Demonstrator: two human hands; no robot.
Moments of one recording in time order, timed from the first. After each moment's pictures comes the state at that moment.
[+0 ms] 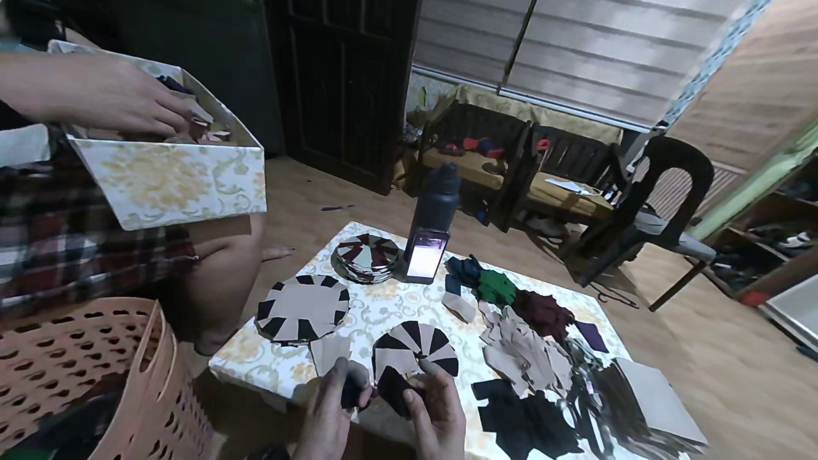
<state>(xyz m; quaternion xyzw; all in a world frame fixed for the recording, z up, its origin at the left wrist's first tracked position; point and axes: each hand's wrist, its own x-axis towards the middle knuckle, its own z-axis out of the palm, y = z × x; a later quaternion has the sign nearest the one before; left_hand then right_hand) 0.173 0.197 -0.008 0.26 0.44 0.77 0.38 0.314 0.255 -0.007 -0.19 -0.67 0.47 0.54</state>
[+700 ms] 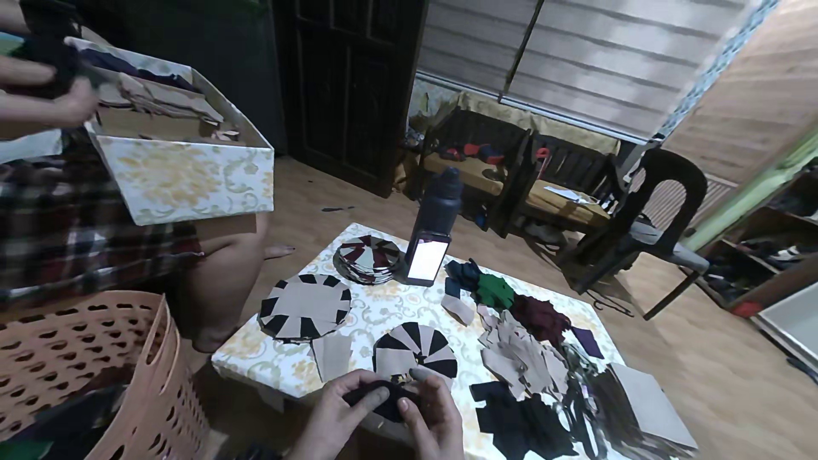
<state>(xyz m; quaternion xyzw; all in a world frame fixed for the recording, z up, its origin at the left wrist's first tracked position) 0.163 0.186 -0.008 0.44 0.51 0.66 0.34 0.322 0.249 0.000 -0.20 -0.68 0.51 0.48</state>
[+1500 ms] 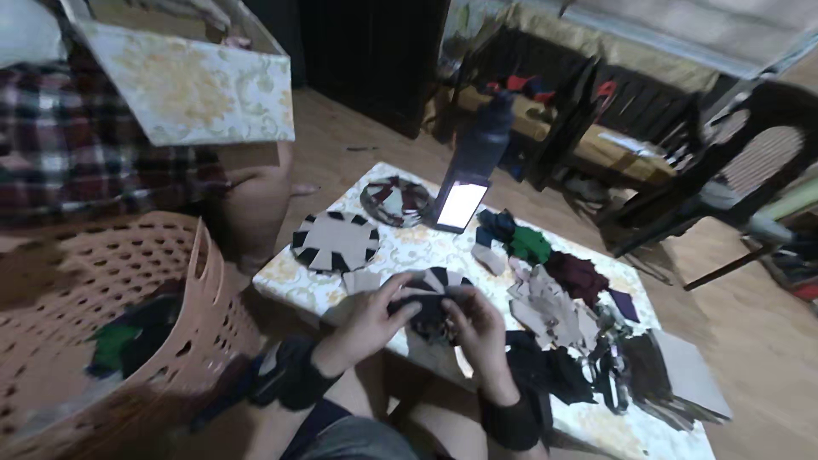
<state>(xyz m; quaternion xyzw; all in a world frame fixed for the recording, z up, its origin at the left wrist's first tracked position) 0.142 0.202 0.018 0.57 0.61 0.51 0.21 0.317 0.306 0.014 -0.22 -0.80 0.35 0.44</state>
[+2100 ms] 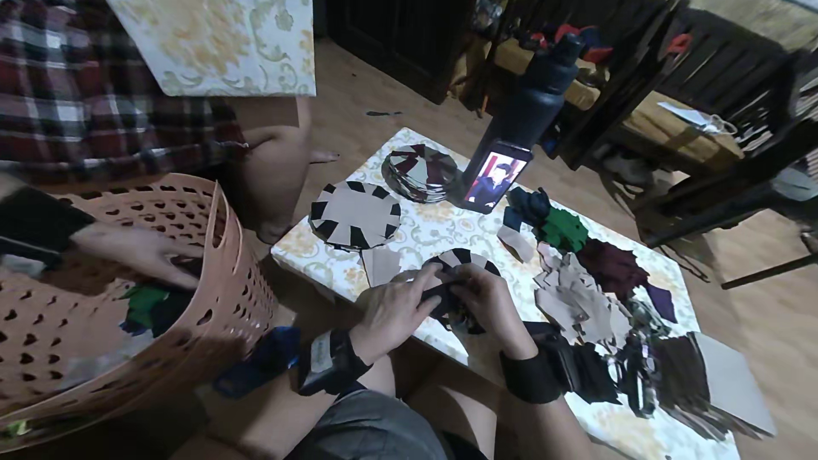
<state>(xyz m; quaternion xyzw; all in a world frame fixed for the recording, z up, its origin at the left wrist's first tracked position) 0.154 0.215 -0.002 0.57 0.75 0.32 0.14 0.305 0.353 0.008 -0.26 -0.88 0.36 0.19</state>
